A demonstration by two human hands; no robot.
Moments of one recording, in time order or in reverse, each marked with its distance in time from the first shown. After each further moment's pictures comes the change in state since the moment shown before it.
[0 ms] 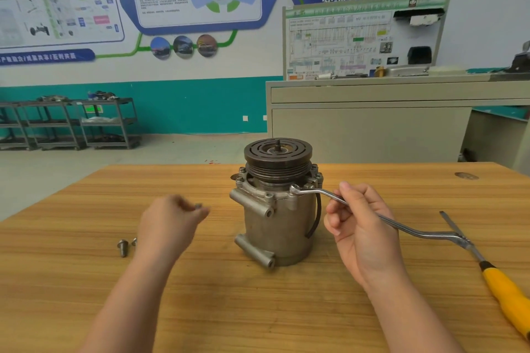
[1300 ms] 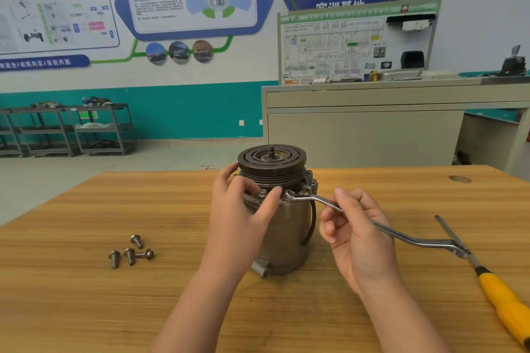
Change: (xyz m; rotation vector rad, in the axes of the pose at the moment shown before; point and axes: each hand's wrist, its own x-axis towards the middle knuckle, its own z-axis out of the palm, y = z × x) left_hand -0.036 0.062 0.049 -0.357 0.085 0.439; right_hand 0.001 0.001 -0.001 0.003 -0.033 -0.029
